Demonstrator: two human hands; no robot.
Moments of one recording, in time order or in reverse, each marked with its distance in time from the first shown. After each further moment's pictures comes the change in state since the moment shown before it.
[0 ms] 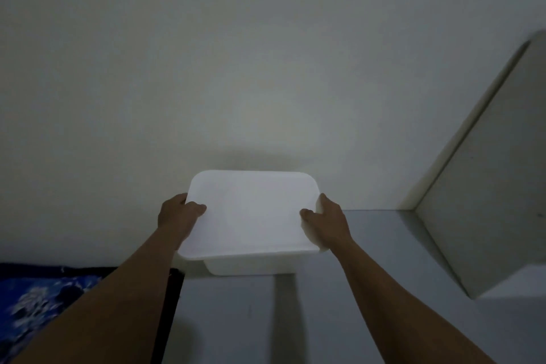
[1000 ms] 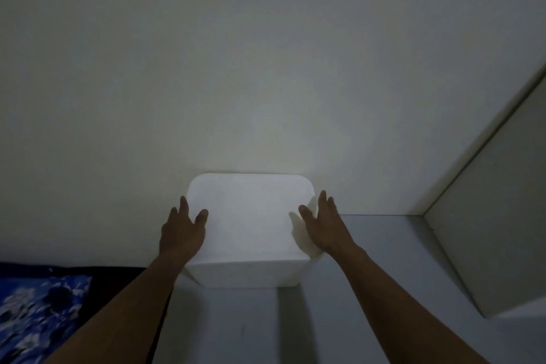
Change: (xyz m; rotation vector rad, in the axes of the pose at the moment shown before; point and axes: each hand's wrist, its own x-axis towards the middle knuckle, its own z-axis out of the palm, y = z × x) left_hand 0.033 -0.022 0.048 0.428 0.035 0.094; right_hand 0.045 0.003 0.009 -0.103 -0.114 -0.073
